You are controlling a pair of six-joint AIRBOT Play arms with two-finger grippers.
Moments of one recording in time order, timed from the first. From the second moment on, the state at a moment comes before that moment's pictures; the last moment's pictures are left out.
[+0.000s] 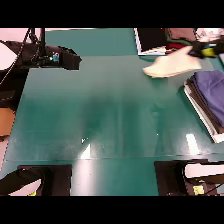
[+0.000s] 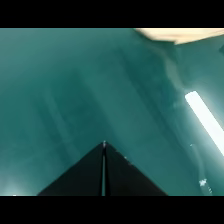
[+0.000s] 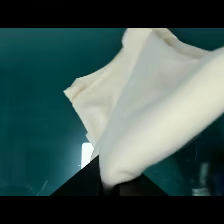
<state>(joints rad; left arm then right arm) -0.41 -1.15 1.48 1.29 -0.93 -1.49 -0.34 -1.51 1.72 -1.13 1.17 1.41</state>
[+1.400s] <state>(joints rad) -0.42 -1.15 1.48 1.28 -0.94 -1.54 -0.84 -1.14 1.56 -1.16 1.20 1.20</state>
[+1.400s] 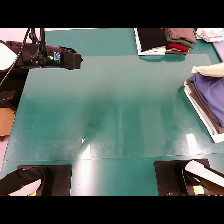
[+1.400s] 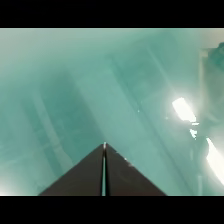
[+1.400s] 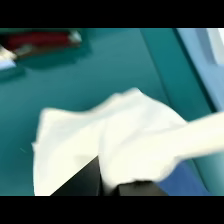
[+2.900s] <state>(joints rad) -0.42 -1.15 1.48 1.28 -0.91 -1.54 0.00 -1.00 1.37 -0.97 0.98 1.18</state>
